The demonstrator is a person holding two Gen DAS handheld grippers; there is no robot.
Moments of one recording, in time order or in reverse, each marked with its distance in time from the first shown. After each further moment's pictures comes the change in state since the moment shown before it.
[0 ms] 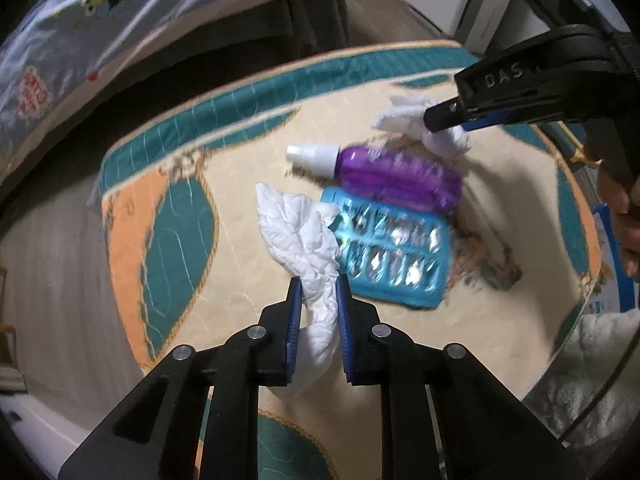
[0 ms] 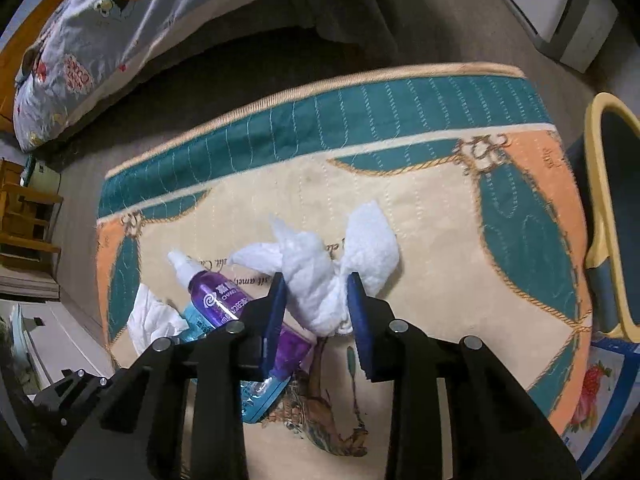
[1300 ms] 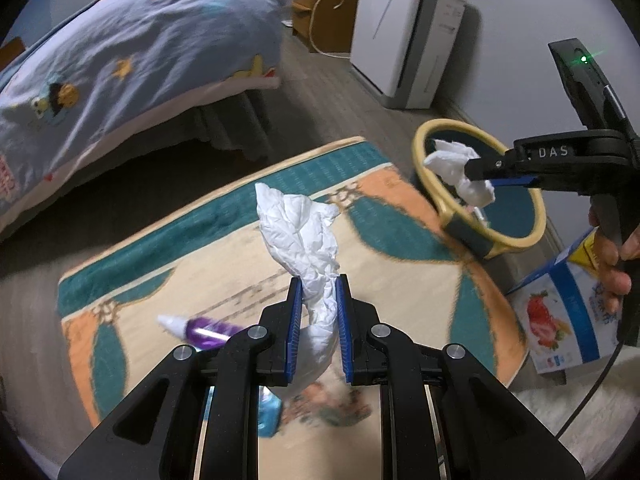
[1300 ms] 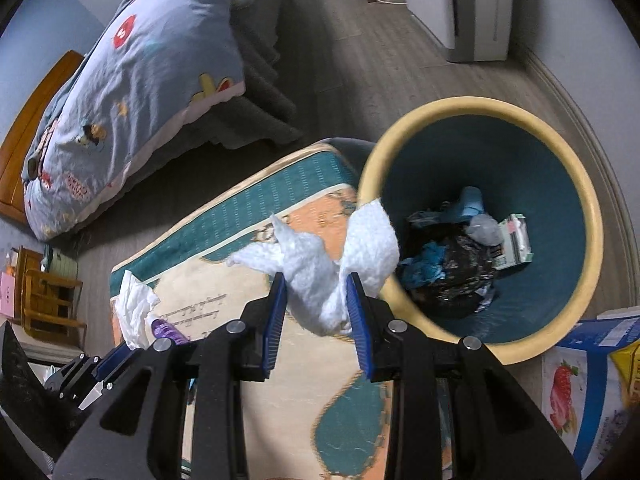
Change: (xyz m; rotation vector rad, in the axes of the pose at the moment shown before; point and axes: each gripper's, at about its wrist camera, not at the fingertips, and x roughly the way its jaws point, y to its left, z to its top) left arm -0.036 -0.125 0.090 0.064 -0.198 -0.094; right arm -0.115 -0.189 -0.005 0.208 -0.210 0.054
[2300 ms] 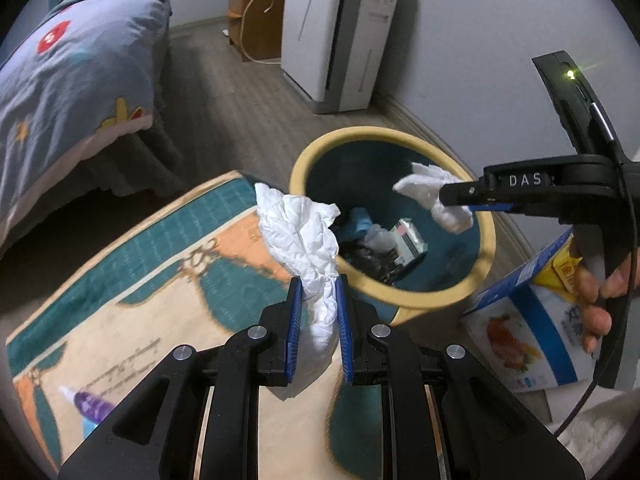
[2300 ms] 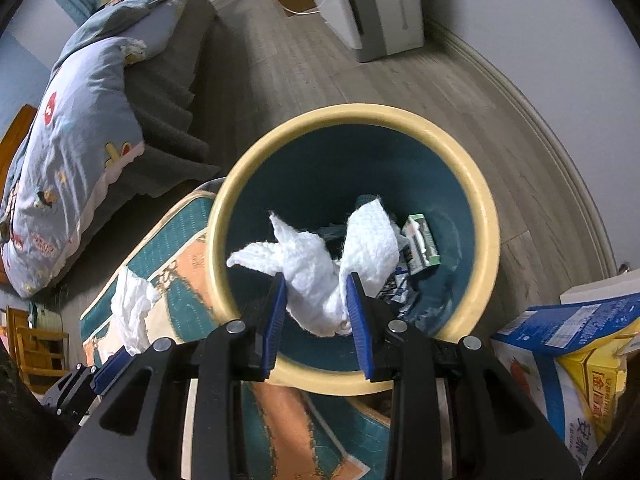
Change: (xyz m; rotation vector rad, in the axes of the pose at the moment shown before) left arm 0.056 -0.122 0.055 0.105 -0.015 -0.119; right arm -0.024 -0.123 0.013 0.176 -0.046 -0.101
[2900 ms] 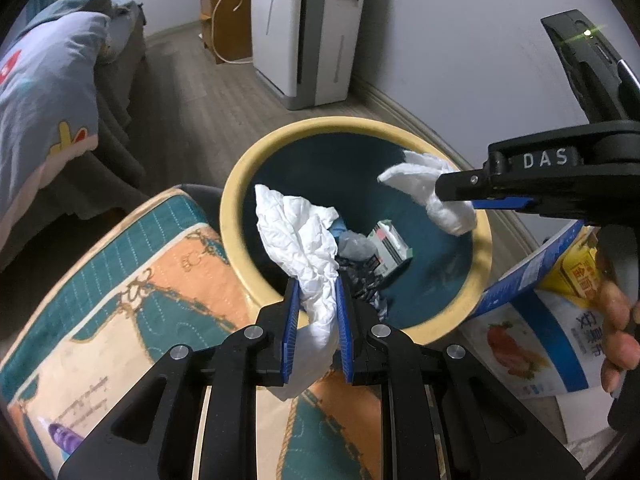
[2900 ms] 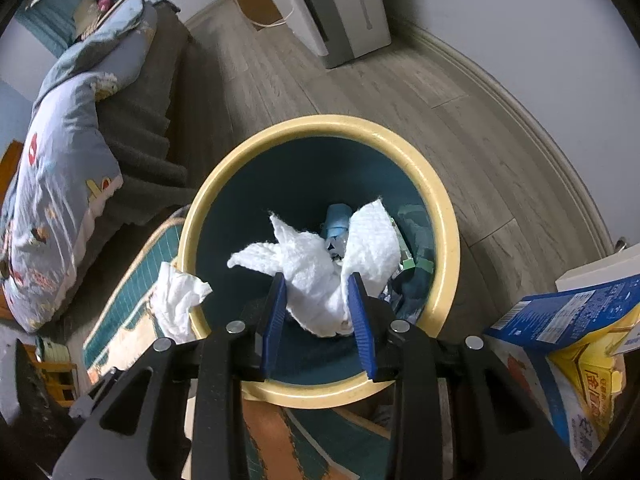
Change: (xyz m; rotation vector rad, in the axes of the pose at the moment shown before) left arm 0.050 -0.047 0.015 0.074 0.010 -0.009; right arm -0.005 -0.034 0.005 0.113 -0.037 0.002
